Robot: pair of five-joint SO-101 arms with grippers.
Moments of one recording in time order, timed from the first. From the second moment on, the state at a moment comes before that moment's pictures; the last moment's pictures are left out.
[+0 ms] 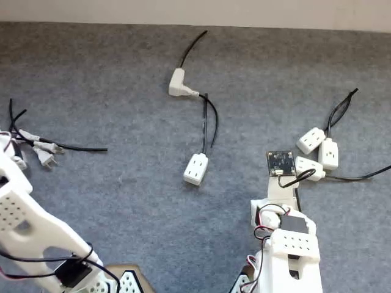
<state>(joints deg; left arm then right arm) -51.8 47.4 -25.6 86.7 -11.0 4.1 -60.2 88.7 42.2 12.0</state>
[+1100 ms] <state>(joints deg) -4.1 -8.9 -17.9 95.2 20.1 4.1 -60.2 88.7 42.2 12.0</state>
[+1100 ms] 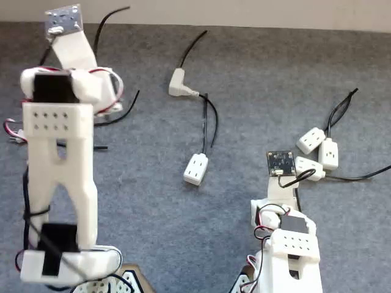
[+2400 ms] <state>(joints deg) 12.6 -100.5 96.1 -16.1 65.7 -4.7 -59.9 78.0 50.2 12.0</state>
